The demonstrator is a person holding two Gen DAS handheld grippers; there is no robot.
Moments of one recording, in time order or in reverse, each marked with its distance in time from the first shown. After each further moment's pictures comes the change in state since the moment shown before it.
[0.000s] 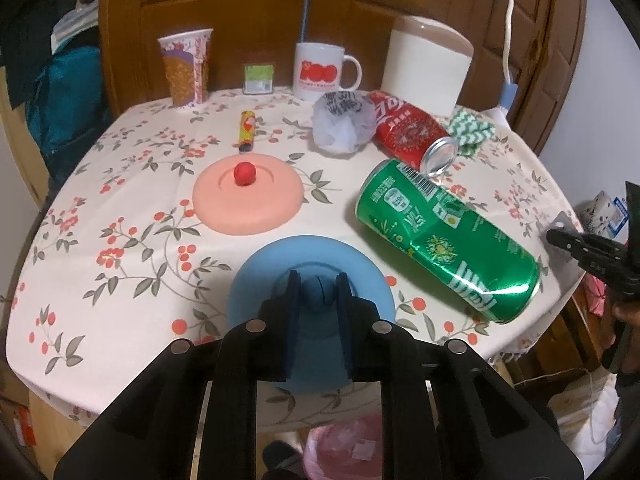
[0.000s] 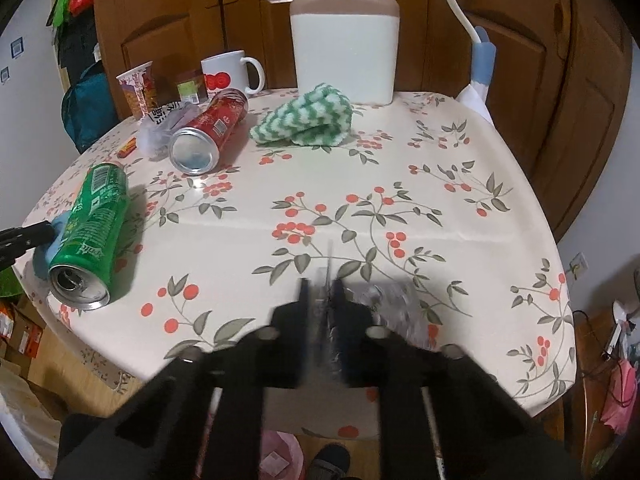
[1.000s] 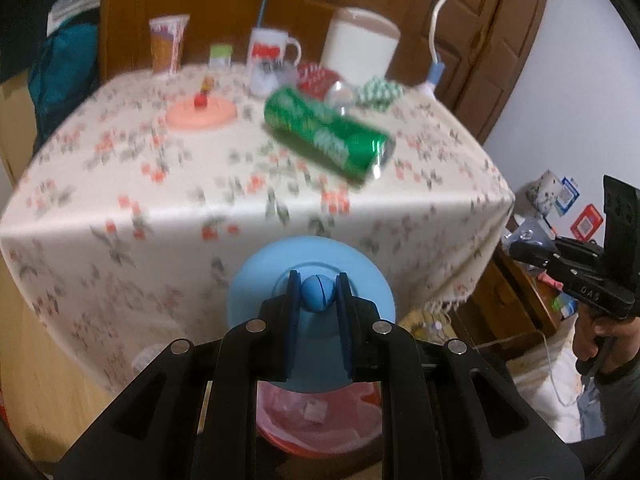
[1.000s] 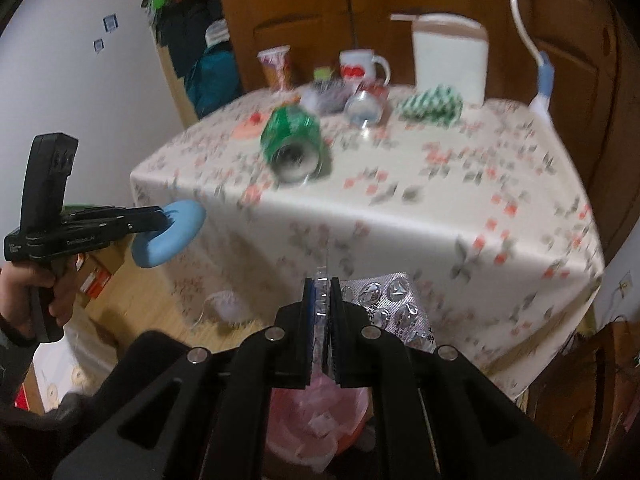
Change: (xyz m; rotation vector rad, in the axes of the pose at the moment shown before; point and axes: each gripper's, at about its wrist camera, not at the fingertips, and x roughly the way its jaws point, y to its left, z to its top) left arm -0.082 -0.048 -0.113 -0.018 0.032 -0.161; right arm -0.116 0.069 -0.104 -0.146 0.010 0.300
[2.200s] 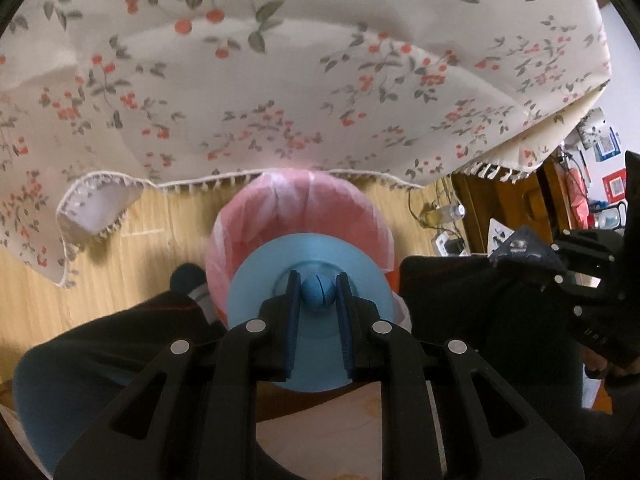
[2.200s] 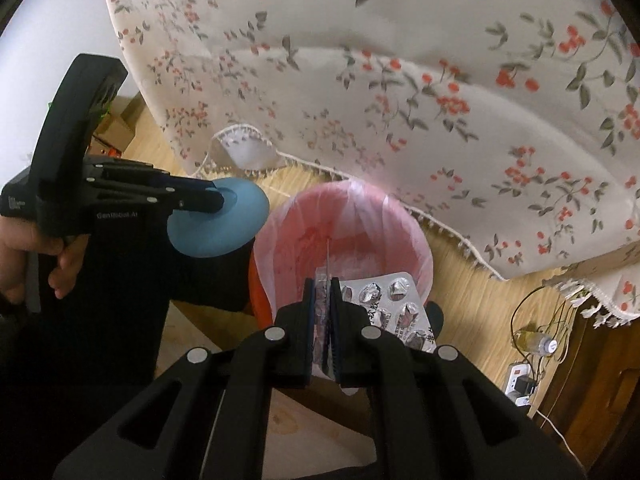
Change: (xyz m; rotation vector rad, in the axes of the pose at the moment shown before) left arm 0.179 0.038 -0.174 -0.172 0.484 -0.043; right arm 0.175 0.022 -0.157 -0.043 0.509 0.118
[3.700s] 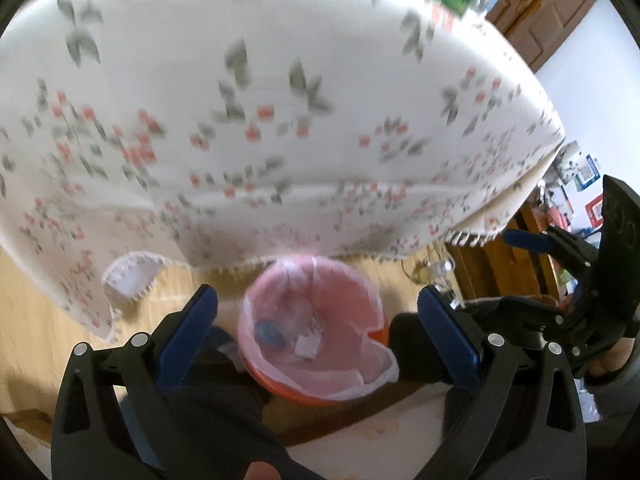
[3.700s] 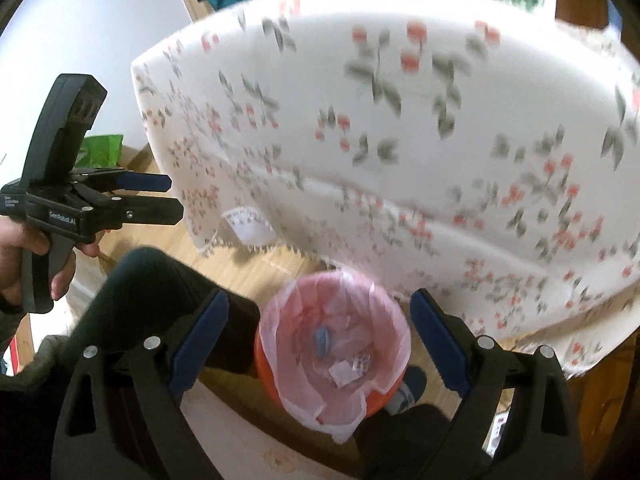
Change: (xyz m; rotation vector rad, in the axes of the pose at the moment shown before) left arm -0.133 -0.011 0.044 0.056 -0.244 0.024; right arm -0.097 0.015 0.047 -0.026 -0.274 -0.035
